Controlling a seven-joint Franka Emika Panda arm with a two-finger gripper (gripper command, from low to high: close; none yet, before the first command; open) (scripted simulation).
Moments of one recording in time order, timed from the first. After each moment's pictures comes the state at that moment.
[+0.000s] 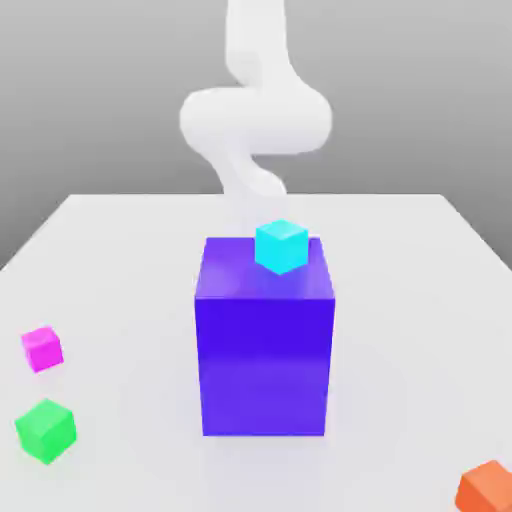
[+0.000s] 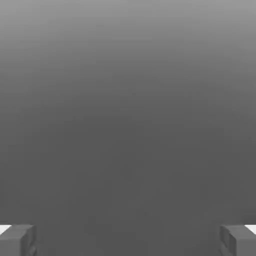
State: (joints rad) arm -0.06 -0.71 -0.03 -2.34 -0.03 2.35 0.81
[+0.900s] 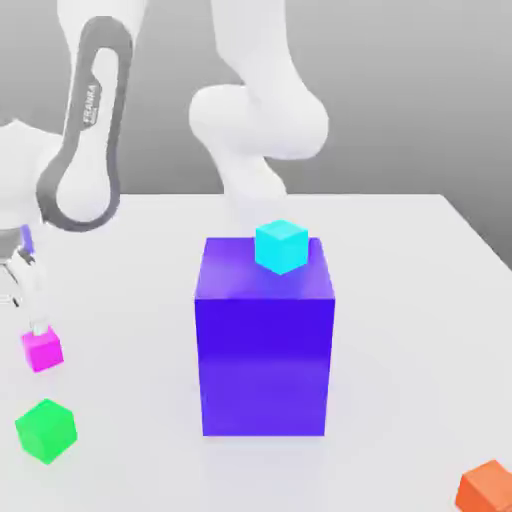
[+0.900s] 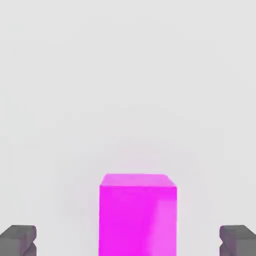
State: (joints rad) arm -0.64 0.24 -0.30 -2.67 0.28 2.89 0.49
